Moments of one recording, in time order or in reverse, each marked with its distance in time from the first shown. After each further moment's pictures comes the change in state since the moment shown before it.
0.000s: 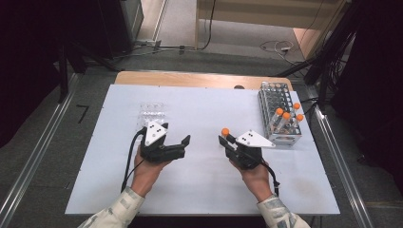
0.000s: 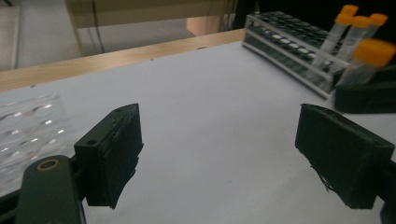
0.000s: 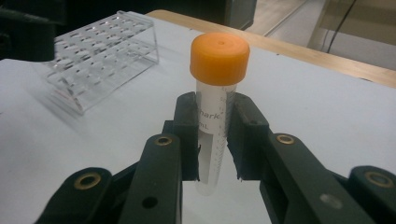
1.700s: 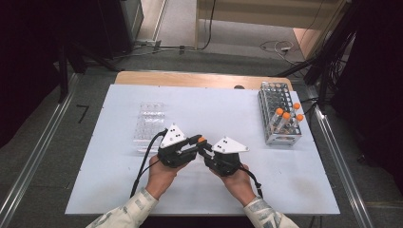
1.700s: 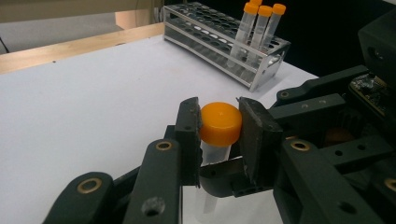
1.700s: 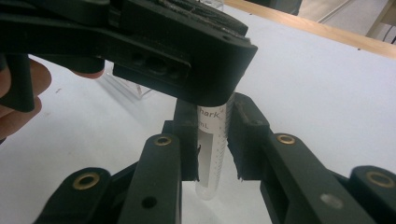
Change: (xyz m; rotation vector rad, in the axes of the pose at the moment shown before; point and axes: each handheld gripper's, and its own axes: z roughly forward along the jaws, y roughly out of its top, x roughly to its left) left arm -0.024 -0.004 0.018 0.026 -0.274 0.040; right arm 0.042 -0.005 0.026 0.045 0.130 -0.052
